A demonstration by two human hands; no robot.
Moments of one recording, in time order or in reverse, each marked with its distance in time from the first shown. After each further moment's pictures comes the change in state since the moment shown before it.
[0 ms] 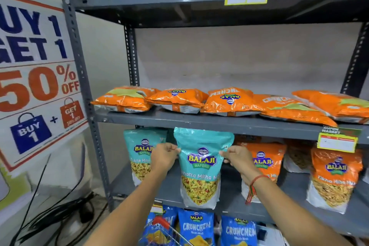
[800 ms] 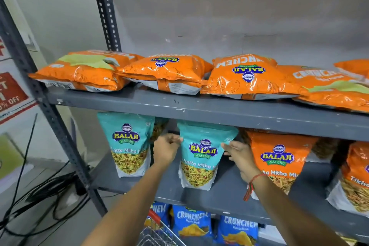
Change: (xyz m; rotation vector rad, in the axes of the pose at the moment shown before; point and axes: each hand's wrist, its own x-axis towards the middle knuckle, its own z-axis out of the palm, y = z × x) left_hand 0.099 -0.072 0.084 0.094 0.005 0.029; right_hand 0.107 0.097 0.029 0.152 -0.044 0.116
